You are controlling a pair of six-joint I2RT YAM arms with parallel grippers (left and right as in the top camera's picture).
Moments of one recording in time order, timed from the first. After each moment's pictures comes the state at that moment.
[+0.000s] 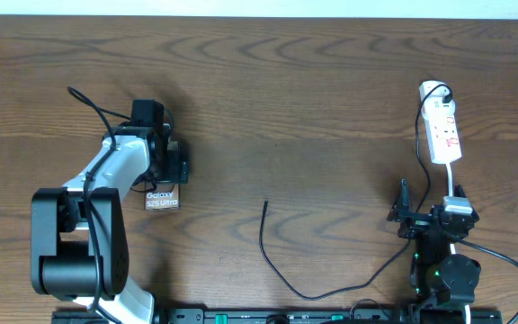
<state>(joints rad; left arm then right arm) -0.02 1.78 1.01 -0.66 -0.05 -0.07 -0.04 0.01 0.01 -0.06 0.08 0.02</state>
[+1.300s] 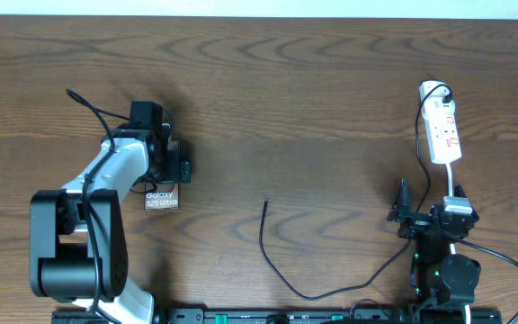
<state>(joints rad) -0.01 1.78 0.98 -0.63 -0.03 -0.07 -0.04 0.01 0.01 -0.06 0.08 0.02</state>
